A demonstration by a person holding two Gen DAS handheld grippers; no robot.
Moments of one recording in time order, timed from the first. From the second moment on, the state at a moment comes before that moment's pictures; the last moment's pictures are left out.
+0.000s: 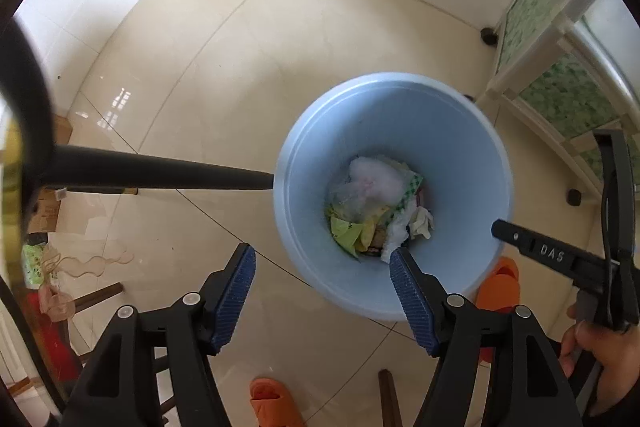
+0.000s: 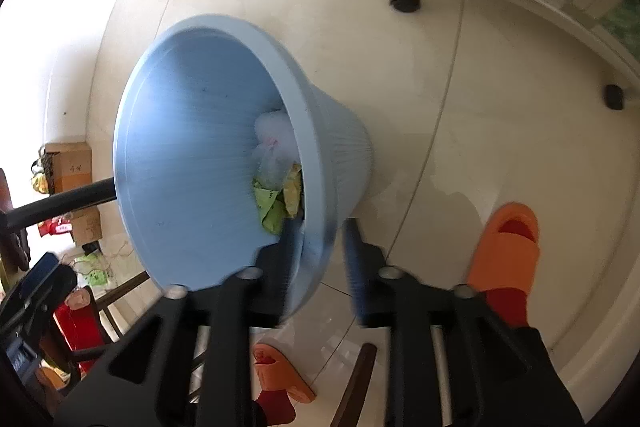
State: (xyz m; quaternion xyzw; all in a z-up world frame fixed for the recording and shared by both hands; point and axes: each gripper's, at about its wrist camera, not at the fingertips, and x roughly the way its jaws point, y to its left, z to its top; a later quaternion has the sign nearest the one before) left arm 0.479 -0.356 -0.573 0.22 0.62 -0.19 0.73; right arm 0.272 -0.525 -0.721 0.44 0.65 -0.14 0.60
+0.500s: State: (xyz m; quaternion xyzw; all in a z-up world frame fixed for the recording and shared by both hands) left arm 0.297 -0.302 -0.325 0.12 0.41 -0.36 0.83; right arm 0.226 -0.554 -0.418 0.38 0.47 -0.15 0.79
